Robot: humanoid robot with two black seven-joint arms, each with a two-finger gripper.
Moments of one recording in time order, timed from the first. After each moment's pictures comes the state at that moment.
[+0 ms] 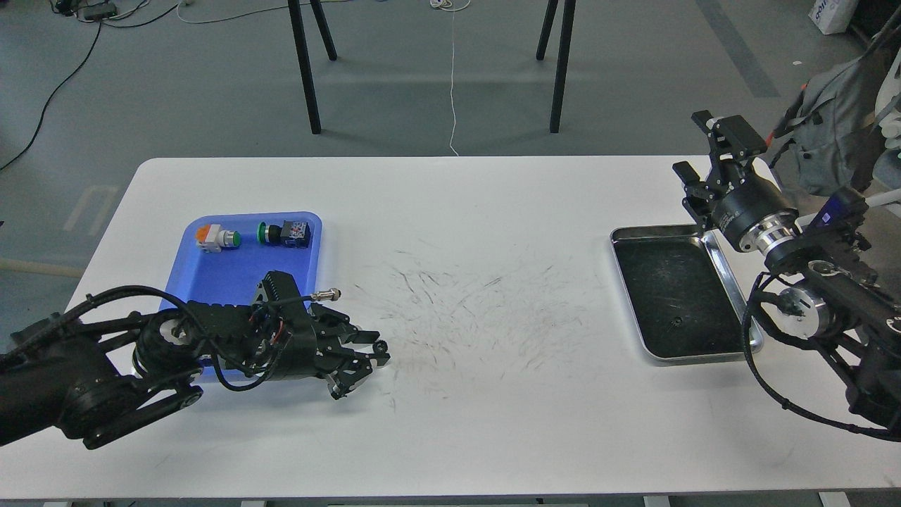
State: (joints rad) left arm -0.74 0.53 -0.16 -1.16 2.18 -0.01 -0.43; right arm 0.59 -0.51 0.74 0.96 -0.55 0.07 0.37
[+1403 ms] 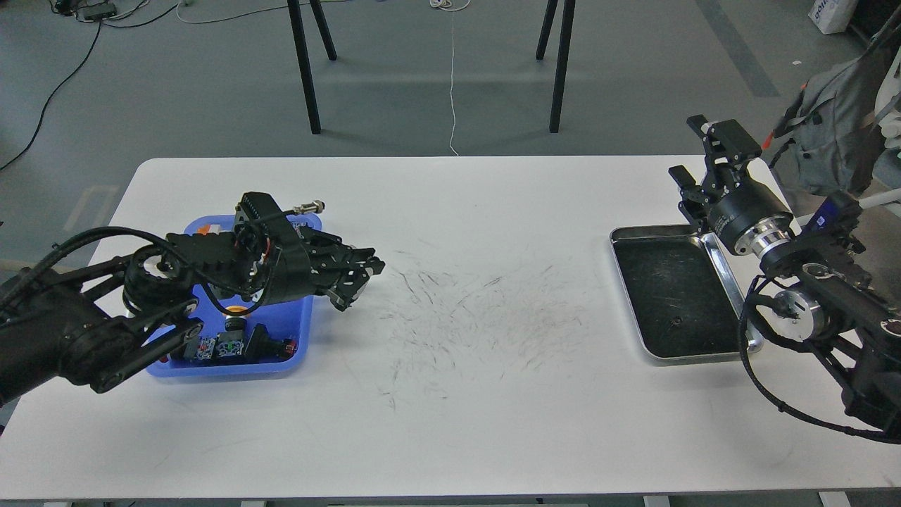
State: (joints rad) left arm -0.78 0.54 -0.47 -1.08 2.18 -0.11 -0.42; right arm 0.59 -0.50 0.73 0.96 -0.55 0.06 0.36
